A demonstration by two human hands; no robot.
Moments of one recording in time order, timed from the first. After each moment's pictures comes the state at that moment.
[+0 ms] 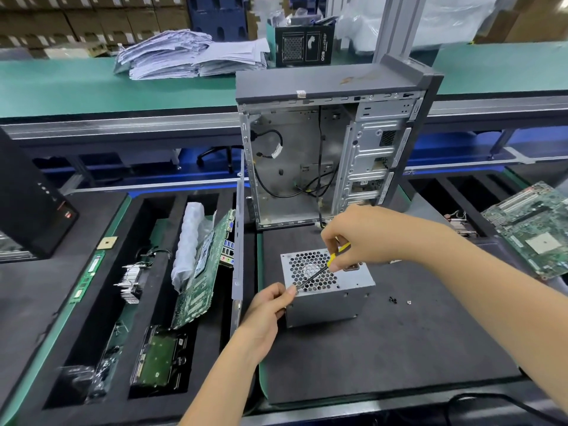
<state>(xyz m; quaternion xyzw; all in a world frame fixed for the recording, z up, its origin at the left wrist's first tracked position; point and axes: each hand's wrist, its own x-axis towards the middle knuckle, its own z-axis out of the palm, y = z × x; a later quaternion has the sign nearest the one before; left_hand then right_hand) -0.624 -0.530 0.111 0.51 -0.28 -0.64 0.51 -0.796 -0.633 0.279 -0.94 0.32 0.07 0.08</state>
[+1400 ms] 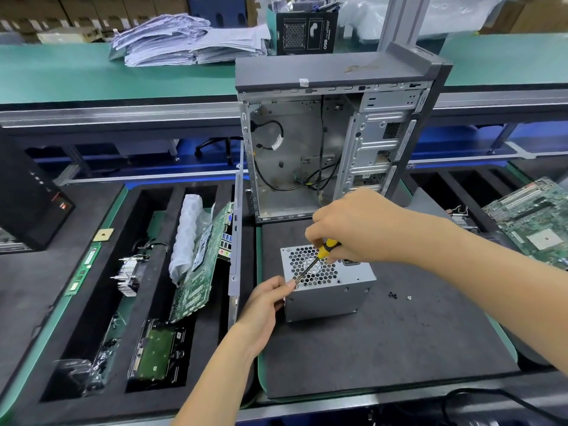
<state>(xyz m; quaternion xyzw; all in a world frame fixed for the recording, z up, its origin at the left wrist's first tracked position) -0.622 -0.534 0.111 0.51 -0.29 -0.64 0.50 -0.777 -0.622 0.292 -0.96 0.21 0.11 -0.13</state>
